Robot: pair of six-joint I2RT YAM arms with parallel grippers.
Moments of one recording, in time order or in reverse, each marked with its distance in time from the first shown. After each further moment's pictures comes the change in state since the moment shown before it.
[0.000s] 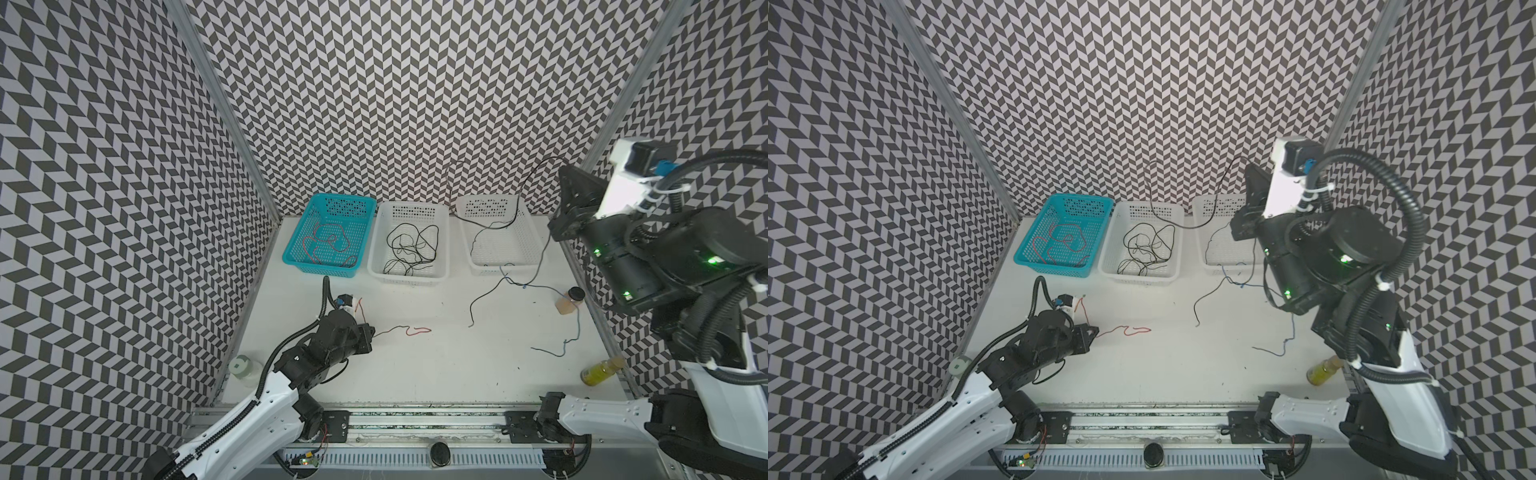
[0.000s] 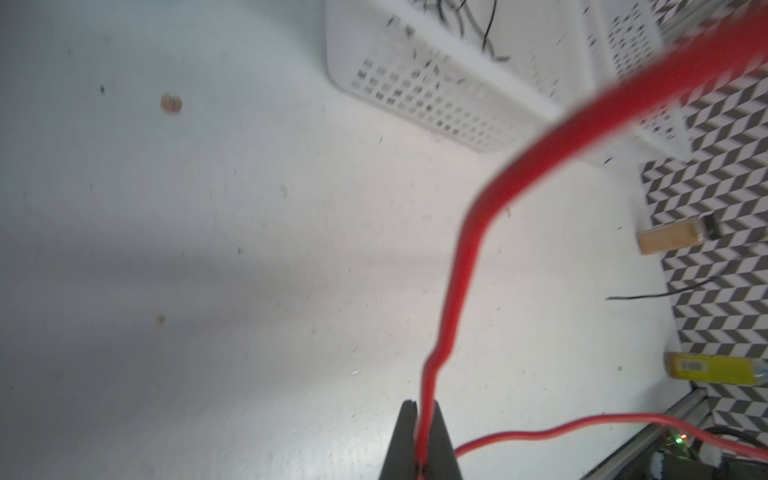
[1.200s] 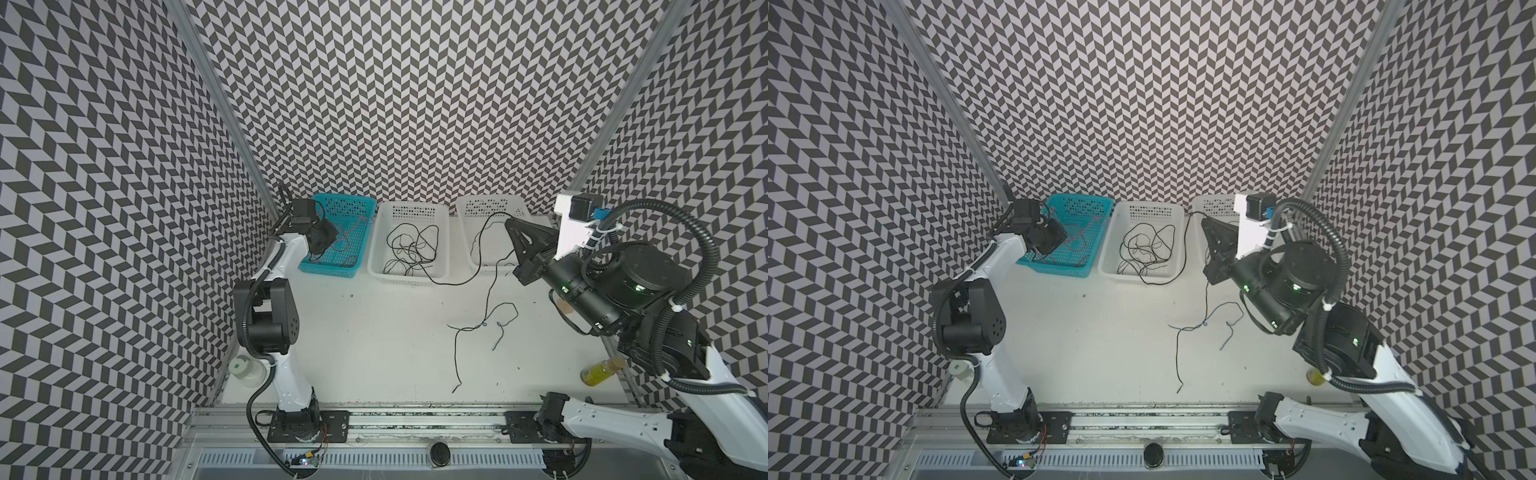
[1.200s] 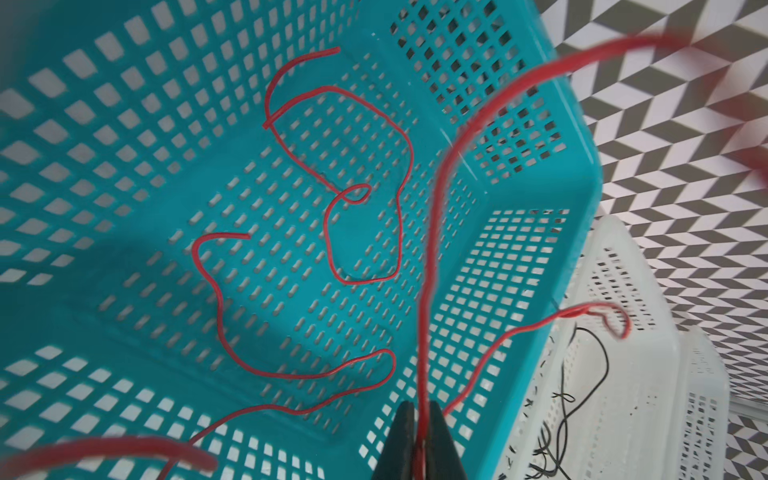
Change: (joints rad) left arm 0.669 1.178 1.062 -0.105 0.172 0.010; right arm 0.000 -0.153 -0.325 0.016 -0.319 0.326
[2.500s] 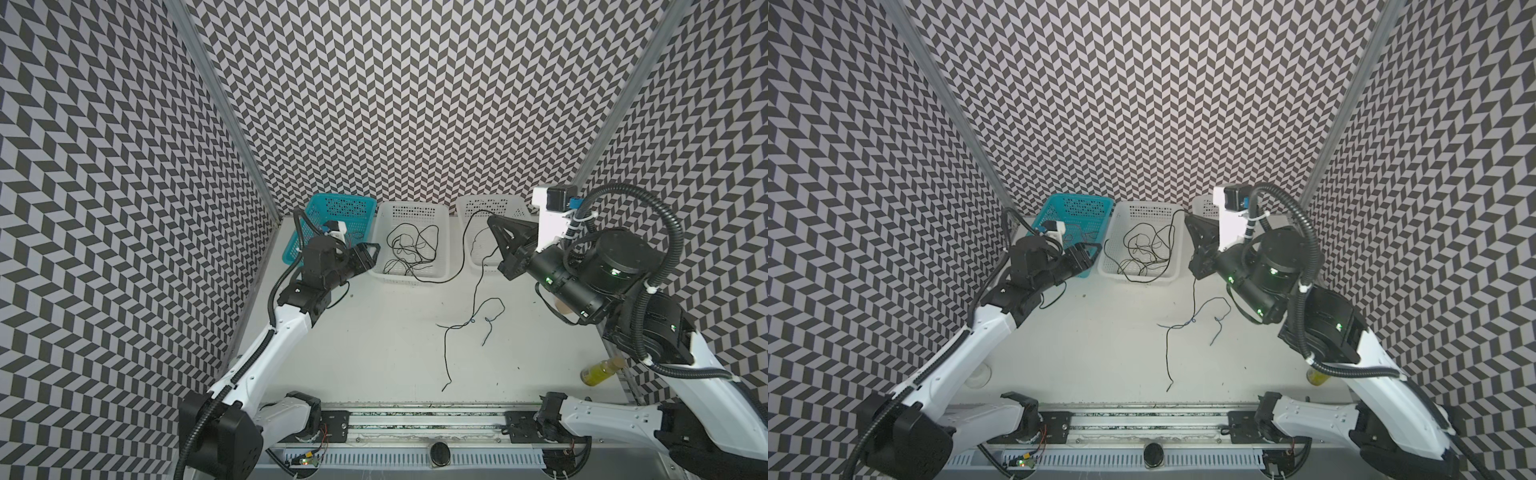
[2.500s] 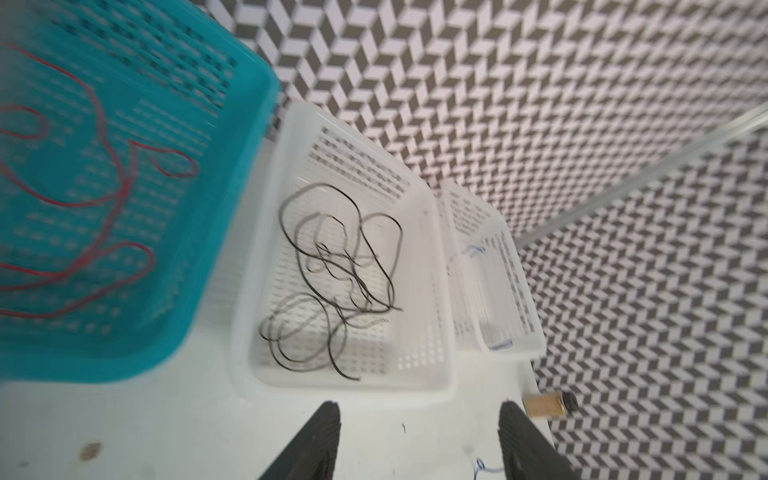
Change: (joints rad) left arm -0.389 -0.788 -0.695 0.415 0.090 0.009; right arm 0.000 0.096 0.098 -0.044 -0.040 0.000
